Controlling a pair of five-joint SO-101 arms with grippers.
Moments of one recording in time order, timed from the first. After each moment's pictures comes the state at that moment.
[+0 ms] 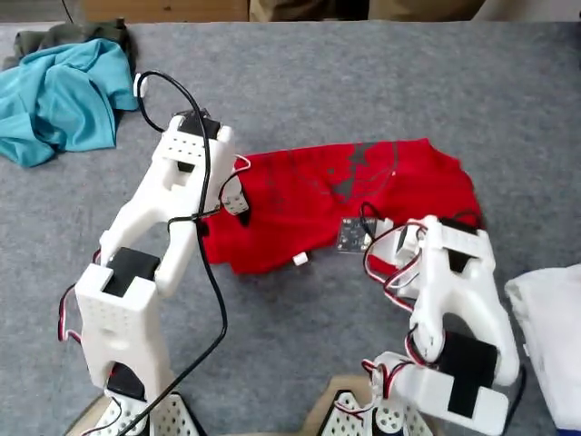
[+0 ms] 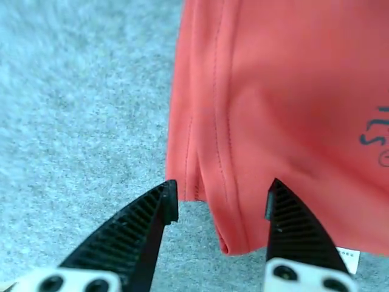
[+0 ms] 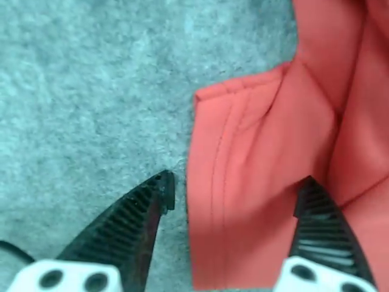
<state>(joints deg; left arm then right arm) 11.6 22.3 -6.9 87.1 22.8 15.1 -8.2 53.3 50.2 84.7</state>
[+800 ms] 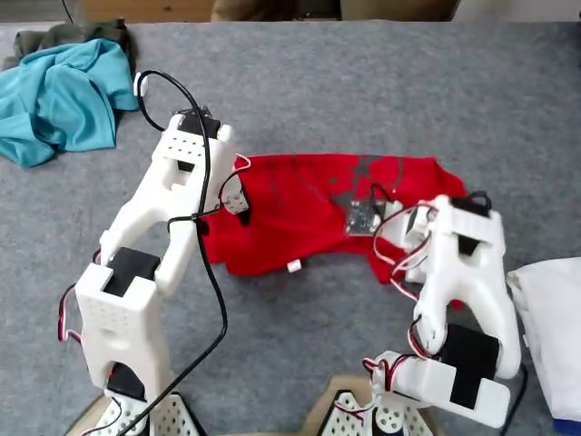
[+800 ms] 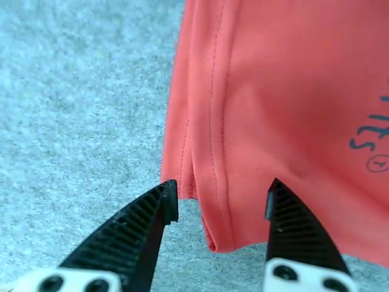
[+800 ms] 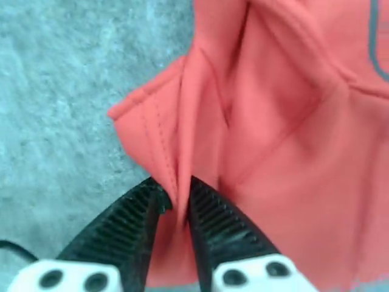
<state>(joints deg) 11.6 22.3 -7.1 87.3 22.5 16.0 -7.2 41.5 60.9 84.7</state>
